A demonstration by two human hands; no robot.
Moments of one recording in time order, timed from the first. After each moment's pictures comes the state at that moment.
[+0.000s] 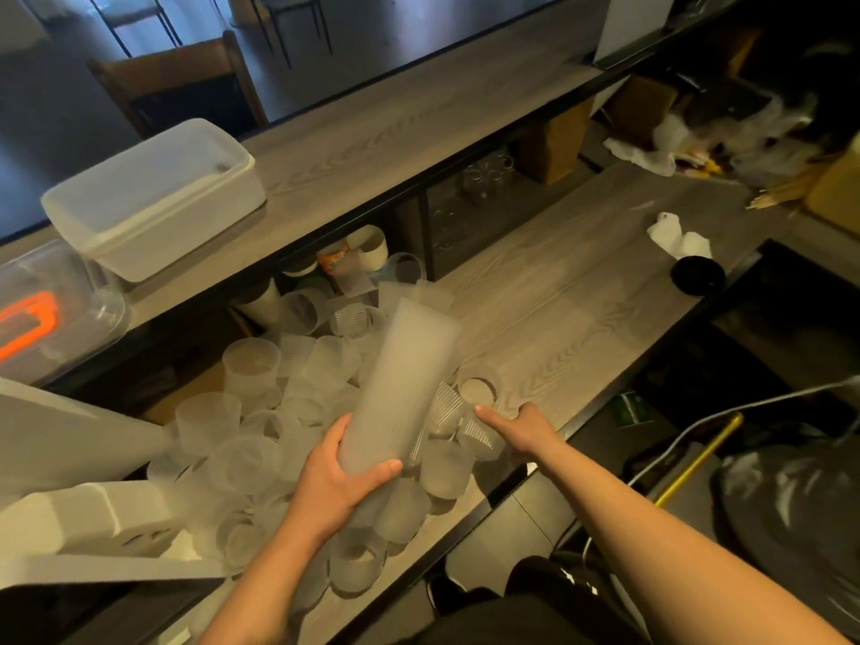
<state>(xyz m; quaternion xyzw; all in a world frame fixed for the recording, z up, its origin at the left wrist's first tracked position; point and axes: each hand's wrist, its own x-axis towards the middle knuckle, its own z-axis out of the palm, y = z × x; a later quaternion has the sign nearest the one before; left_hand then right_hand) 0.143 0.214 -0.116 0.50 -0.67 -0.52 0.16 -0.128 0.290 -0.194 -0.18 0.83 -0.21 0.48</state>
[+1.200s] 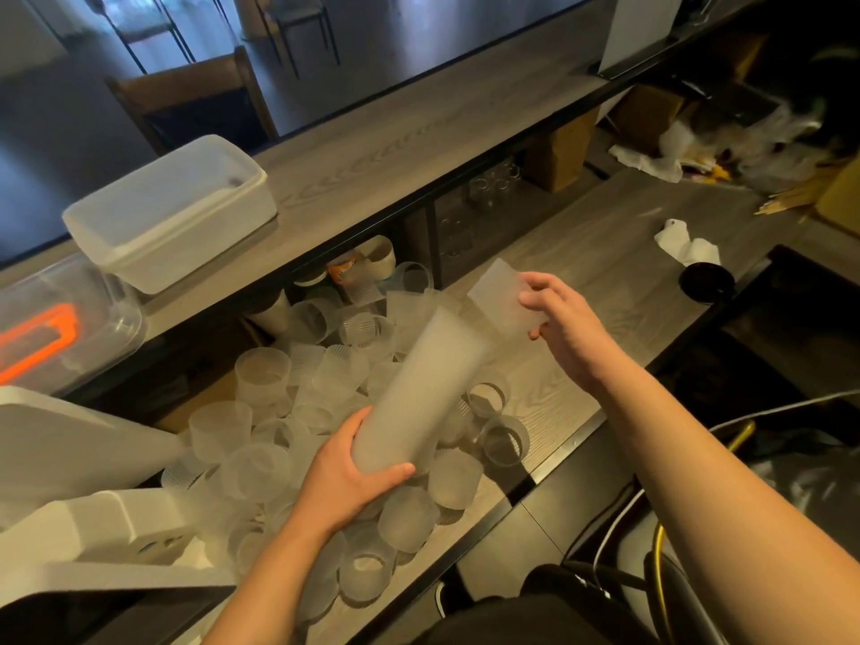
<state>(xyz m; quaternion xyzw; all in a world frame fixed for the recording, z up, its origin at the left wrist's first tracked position) 0.140 0.197 -0.112 0.48 -0.74 -0.46 0.12 -0.177 0.246 -0.053 -0.29 0.62 -0.58 0.45</state>
